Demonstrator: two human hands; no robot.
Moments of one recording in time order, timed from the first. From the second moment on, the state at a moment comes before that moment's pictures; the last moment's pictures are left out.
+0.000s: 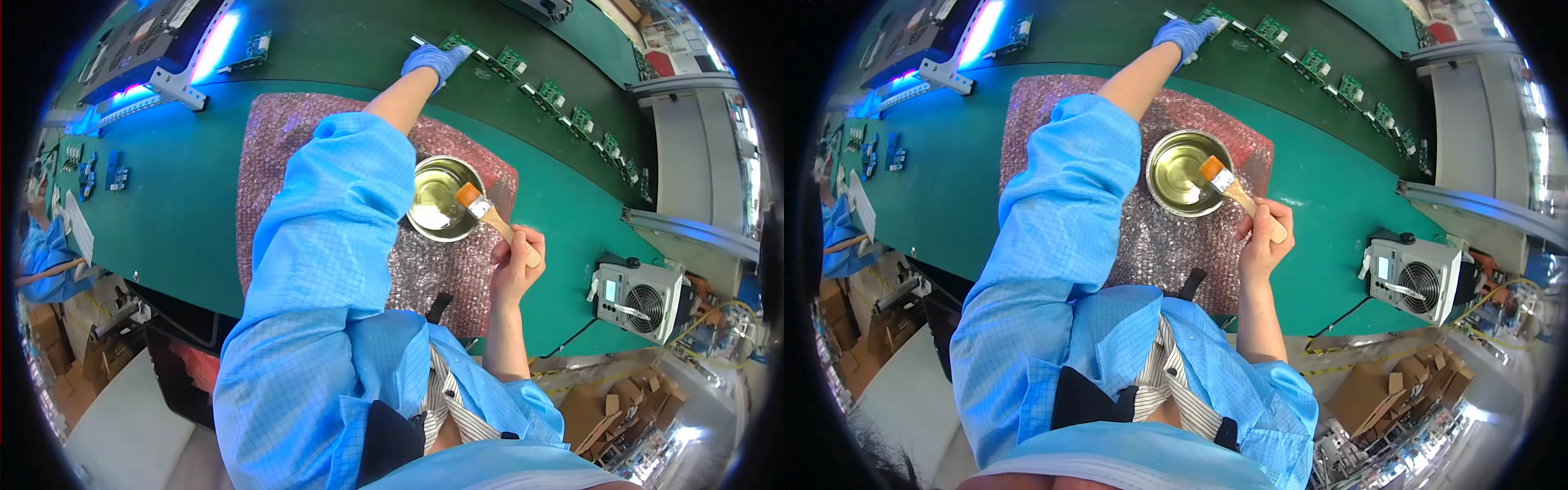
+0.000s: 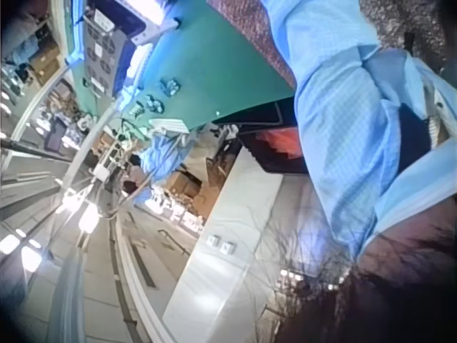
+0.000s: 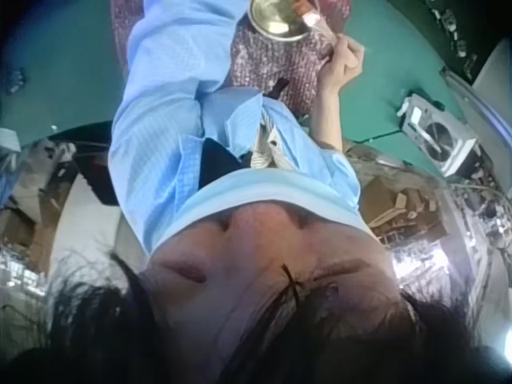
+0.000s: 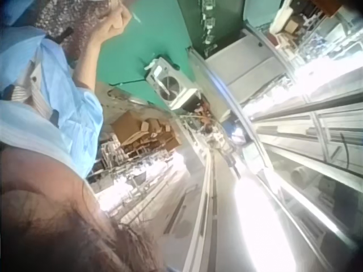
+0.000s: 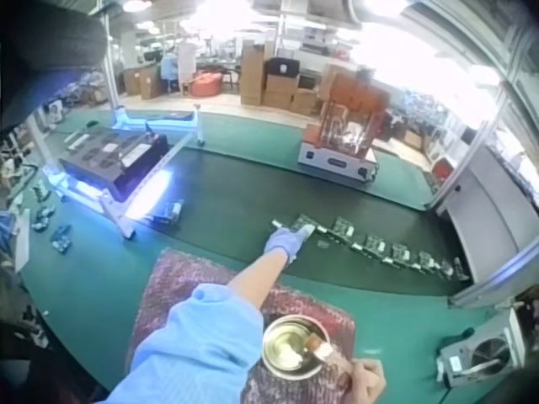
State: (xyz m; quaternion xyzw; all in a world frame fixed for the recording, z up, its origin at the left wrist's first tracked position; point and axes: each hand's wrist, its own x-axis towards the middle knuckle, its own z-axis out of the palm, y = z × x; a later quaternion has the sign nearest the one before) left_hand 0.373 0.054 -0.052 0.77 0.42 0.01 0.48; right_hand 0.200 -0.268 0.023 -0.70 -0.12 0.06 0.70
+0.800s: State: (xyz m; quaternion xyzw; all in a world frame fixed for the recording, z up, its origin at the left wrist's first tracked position) left_hand 0.070 0.082 0.002 0.44 0.24 0.17 0.85; right_hand 0.206 -0.265 0.013 -0.75 -0.12 0.15 0.64
